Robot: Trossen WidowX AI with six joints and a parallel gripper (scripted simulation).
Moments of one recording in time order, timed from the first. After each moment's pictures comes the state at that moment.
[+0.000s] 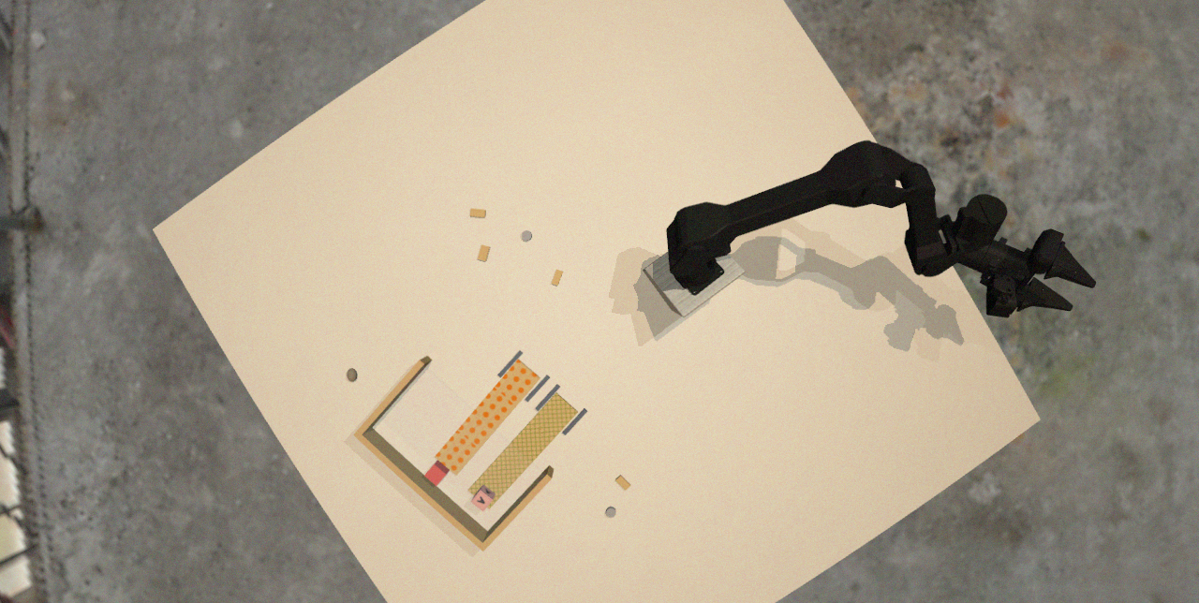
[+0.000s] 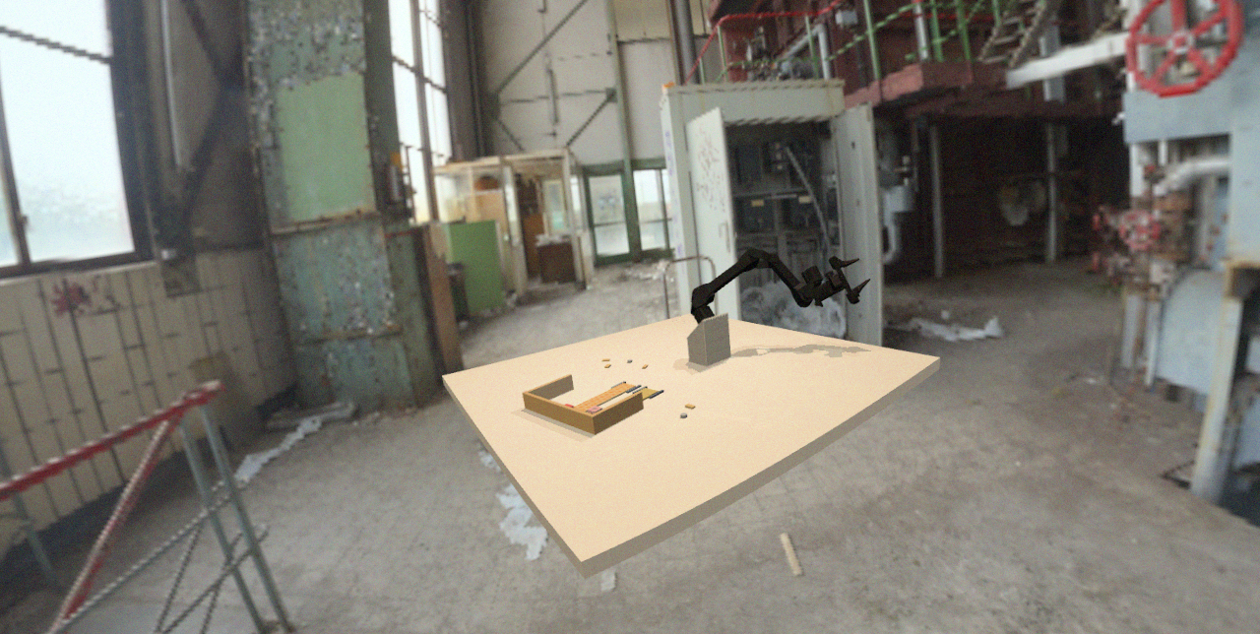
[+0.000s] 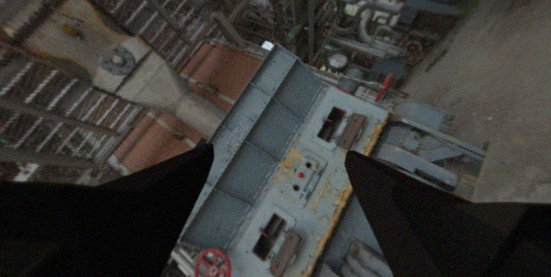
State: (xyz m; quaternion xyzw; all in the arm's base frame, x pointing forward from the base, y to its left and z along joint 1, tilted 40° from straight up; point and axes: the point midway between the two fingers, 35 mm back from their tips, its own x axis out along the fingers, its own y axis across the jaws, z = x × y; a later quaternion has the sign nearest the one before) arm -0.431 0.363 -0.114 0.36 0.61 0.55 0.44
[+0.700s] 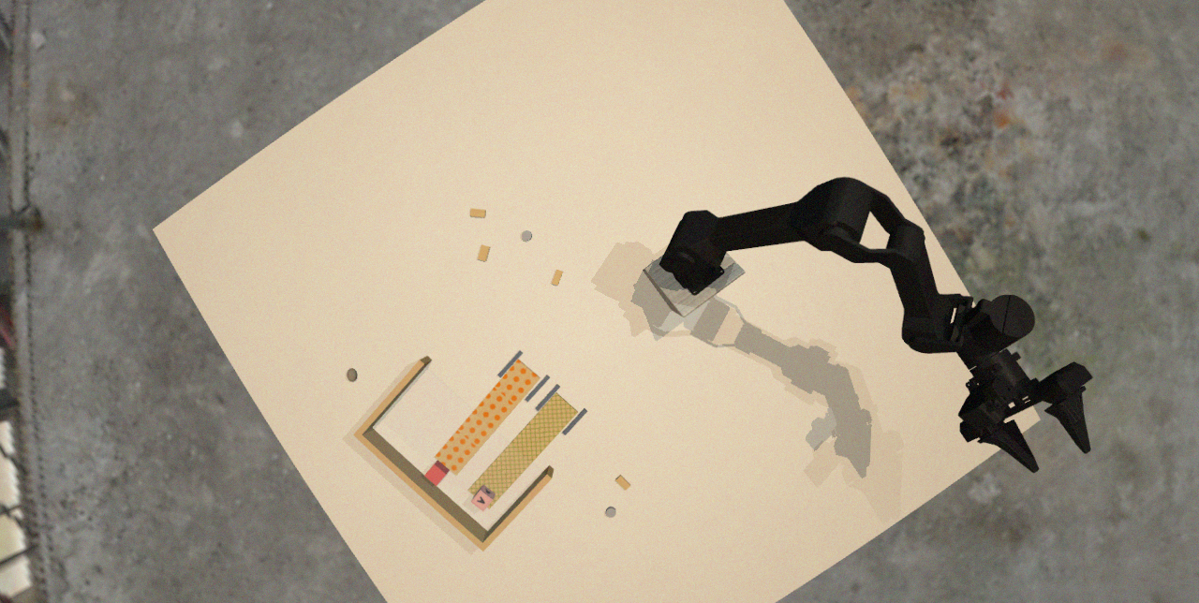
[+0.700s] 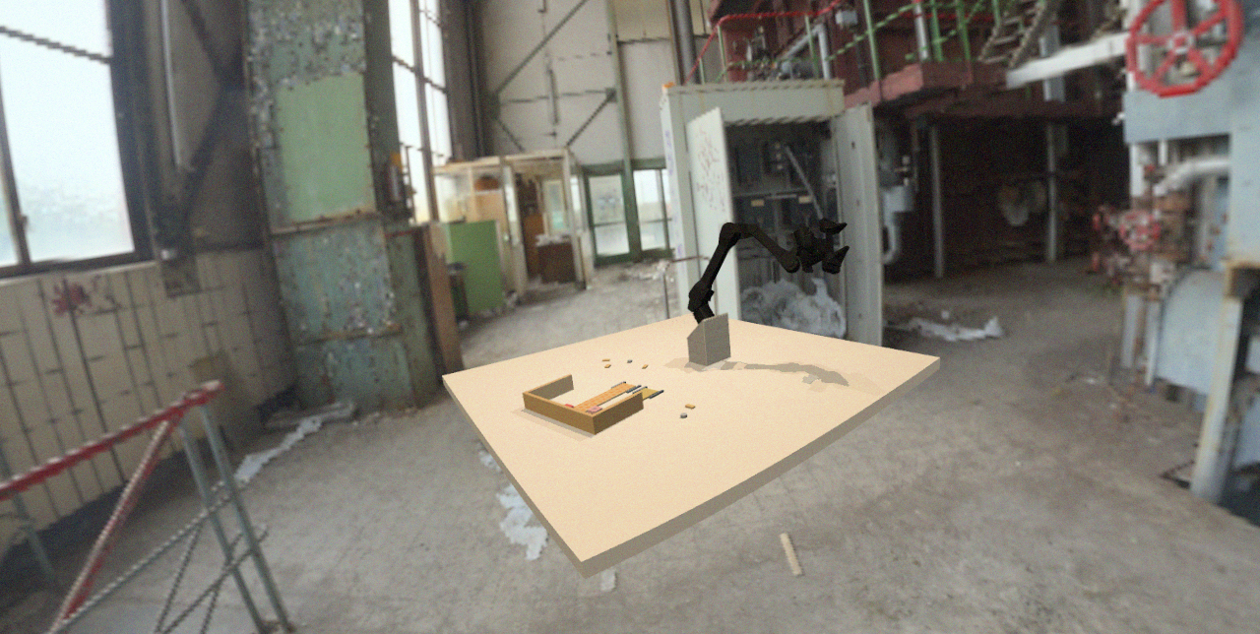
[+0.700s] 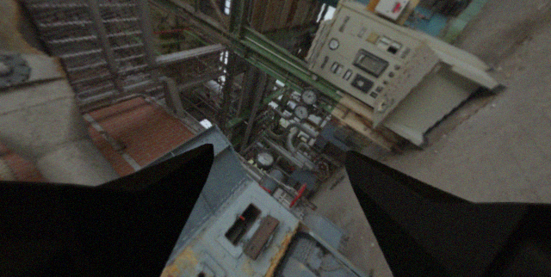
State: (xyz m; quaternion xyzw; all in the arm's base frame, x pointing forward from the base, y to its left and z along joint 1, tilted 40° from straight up) arm -0.196 0.509 -0.047 0.31 0.40 0.51 0.70
